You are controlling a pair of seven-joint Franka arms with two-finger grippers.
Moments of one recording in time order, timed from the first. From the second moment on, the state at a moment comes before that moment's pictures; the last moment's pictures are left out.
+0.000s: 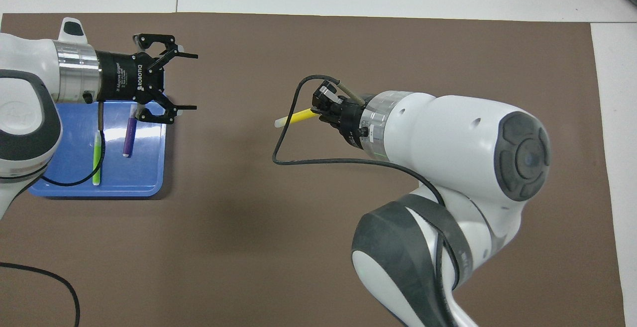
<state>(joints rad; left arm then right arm) 0.05 0.18 -0.22 -1.76 -0.82 2.11 -1.10 0.14 0.09 0.41 -1.79 0.26 2.44 1.11</state>
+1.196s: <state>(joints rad) -0.21 -0.02 -0.22 -1.98 -0.82 2.39 -1.56 0.22 0.09 0.41 -1.88 0.27 2.69 1.30</state>
